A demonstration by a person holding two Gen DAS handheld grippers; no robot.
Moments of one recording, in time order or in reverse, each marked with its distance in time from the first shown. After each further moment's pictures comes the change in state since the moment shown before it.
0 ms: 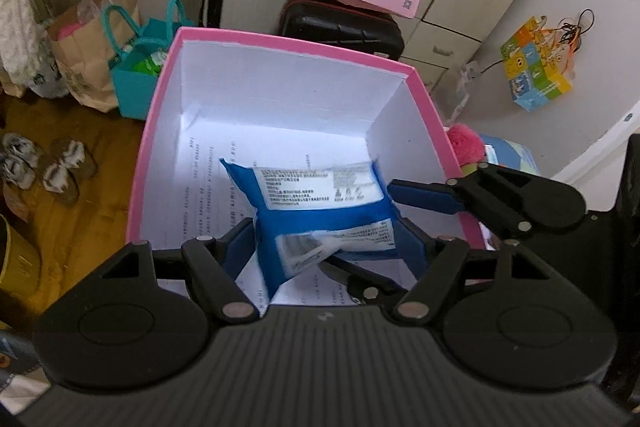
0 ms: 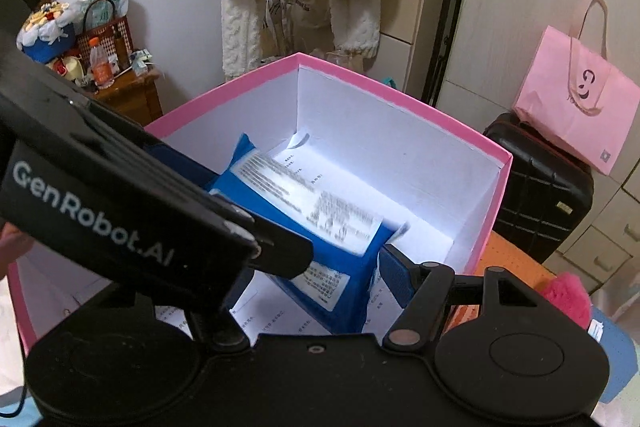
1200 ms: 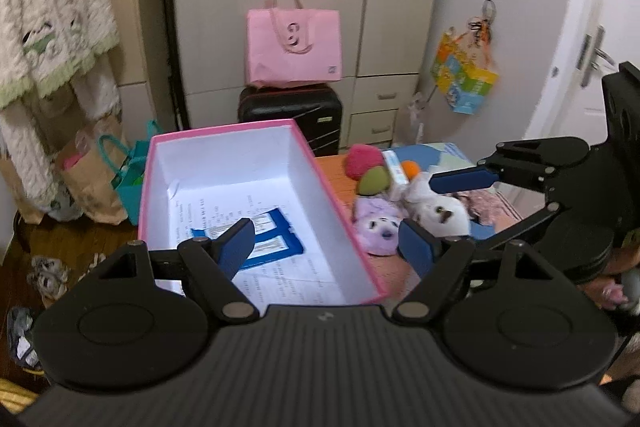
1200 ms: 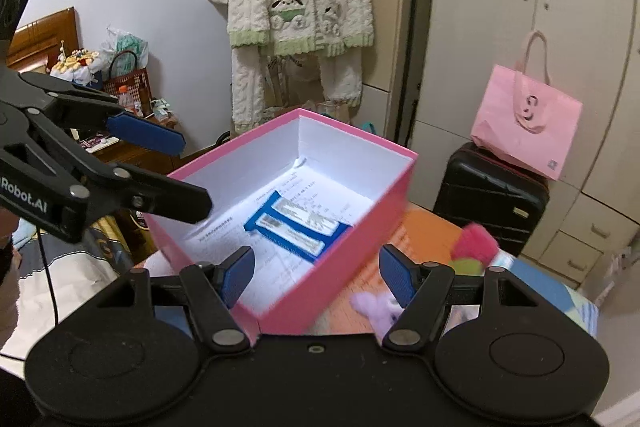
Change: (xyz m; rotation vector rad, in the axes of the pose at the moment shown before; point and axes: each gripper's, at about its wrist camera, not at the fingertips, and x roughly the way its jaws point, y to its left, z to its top) left arm -0.140 -0.104 -0.087 0.317 -0.260 0.006; right arm -0.178 -0.003 -0.074 0.046 -0.167 -0.015
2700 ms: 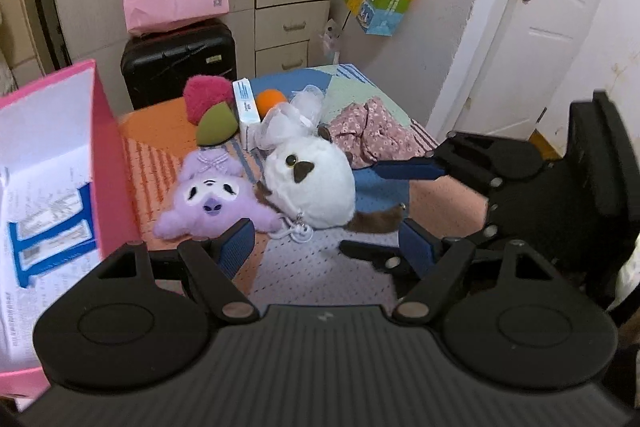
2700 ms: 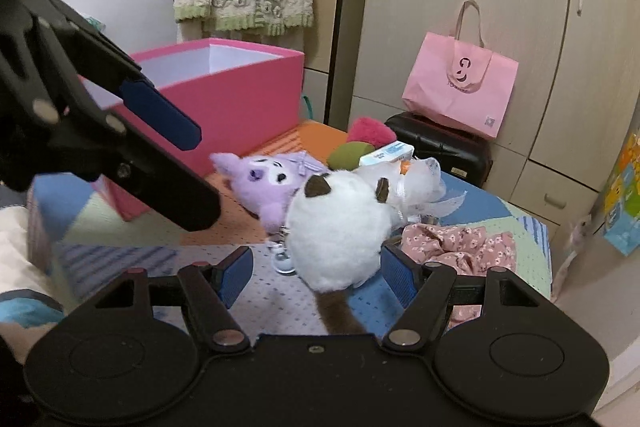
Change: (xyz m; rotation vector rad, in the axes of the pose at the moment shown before) left arm 0.139 -0.126 -0.022 0.090 0.197 -0.196; right arm 0.021 -0.094 -0.150 0.000 -0.047 -0.129
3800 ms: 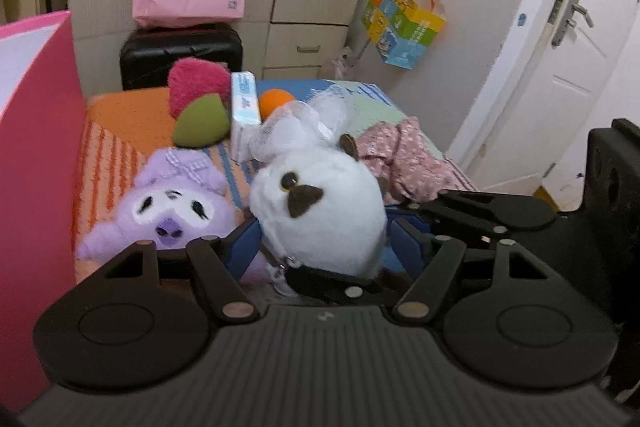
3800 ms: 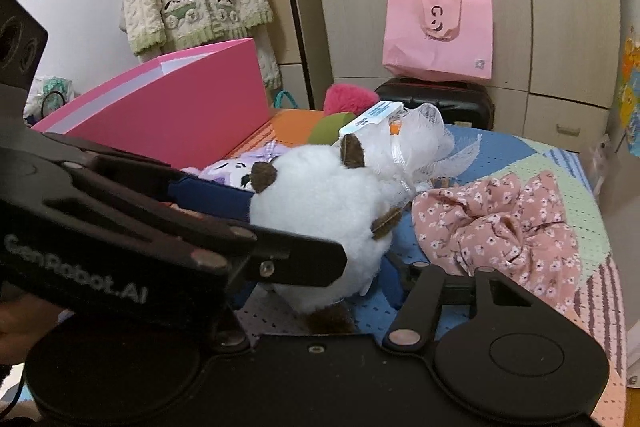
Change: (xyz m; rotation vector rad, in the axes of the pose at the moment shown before) left arm 0.079 0.015 -0.010 -0.124 -0.117 -0.030; right arm 0.049 -0.022 -0.010 0.272 0.009 0.036
